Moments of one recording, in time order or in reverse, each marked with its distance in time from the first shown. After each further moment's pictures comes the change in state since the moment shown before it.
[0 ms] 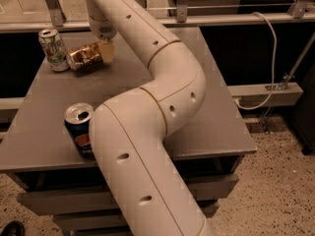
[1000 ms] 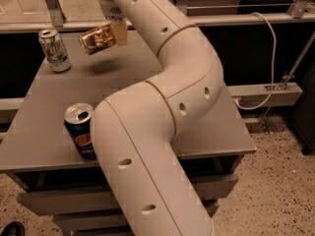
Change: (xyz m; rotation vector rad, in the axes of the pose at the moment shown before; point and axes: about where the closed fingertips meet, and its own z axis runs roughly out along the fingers) arm 0.047 -0.014 -0.065 0.131 0.127 0.035
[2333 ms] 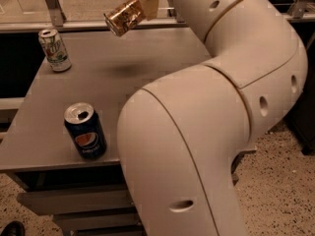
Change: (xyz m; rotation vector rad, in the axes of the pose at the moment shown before) arm 0.087 -0.009 -0.087 0.216 0.149 -0.144
